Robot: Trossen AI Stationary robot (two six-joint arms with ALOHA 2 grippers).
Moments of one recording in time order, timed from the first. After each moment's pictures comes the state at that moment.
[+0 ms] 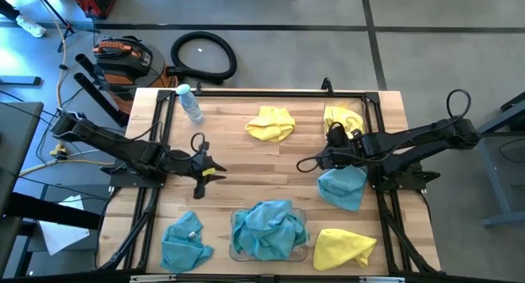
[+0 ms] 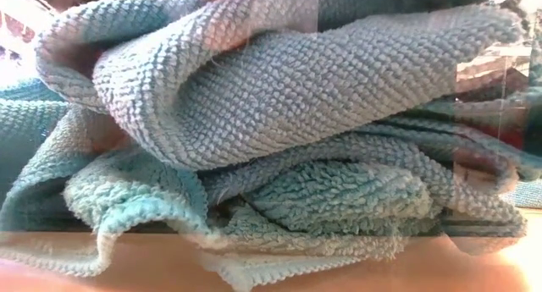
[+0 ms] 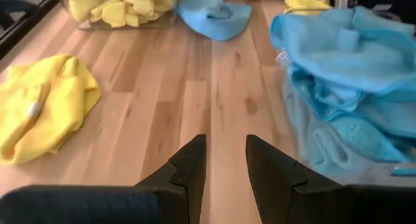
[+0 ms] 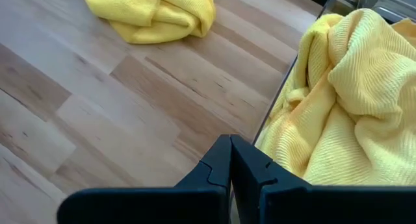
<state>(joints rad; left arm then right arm) -0.29 0.90 0.52 -0.13 -0.27 -0.15 0.14 1.18 0.89 -0.98 0.59 1.01</state>
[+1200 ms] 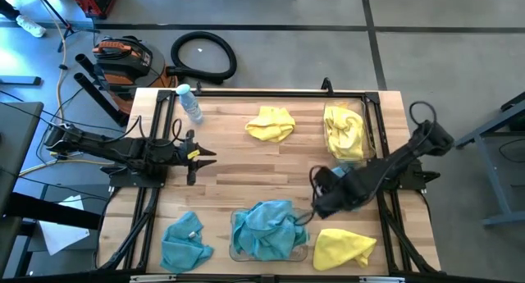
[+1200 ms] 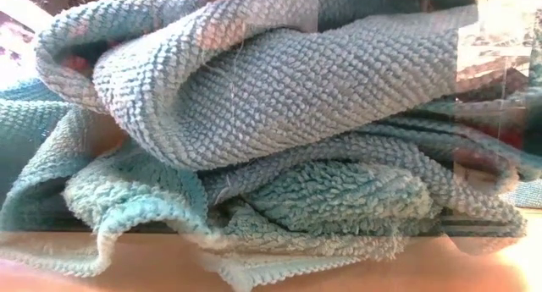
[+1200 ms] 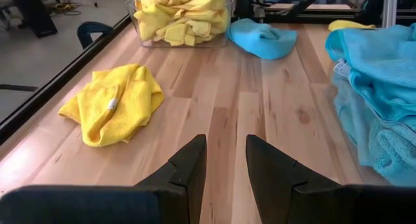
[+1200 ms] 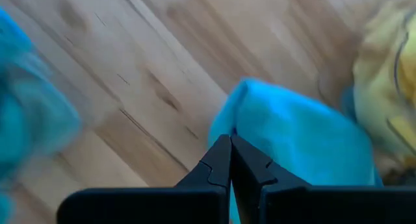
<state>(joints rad) -0.15 0.55 0.32 -0.14 -0.29 -0.07 0.52 1.54 1.24 -1.24 0.31 1.24</state>
